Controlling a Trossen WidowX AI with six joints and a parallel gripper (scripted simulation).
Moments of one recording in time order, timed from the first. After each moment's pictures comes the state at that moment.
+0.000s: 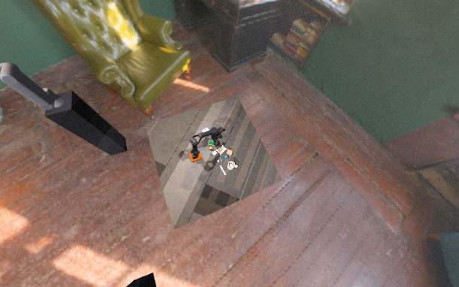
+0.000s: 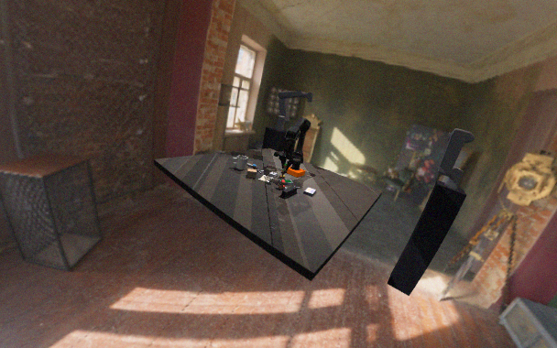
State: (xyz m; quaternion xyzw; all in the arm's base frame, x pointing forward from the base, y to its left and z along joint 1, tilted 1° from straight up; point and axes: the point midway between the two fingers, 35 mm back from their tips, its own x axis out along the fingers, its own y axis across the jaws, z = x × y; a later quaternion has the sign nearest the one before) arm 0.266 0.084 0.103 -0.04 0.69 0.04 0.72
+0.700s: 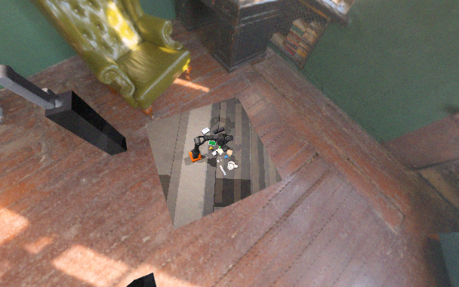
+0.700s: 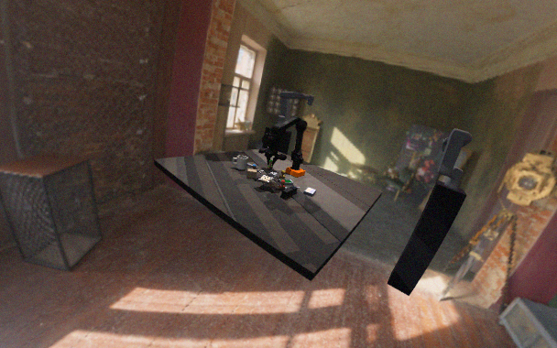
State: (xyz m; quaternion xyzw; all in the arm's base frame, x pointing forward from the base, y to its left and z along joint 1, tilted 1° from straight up) arm 0.313 -0.009 0.104 -0.12 0.68 0.10 0.72
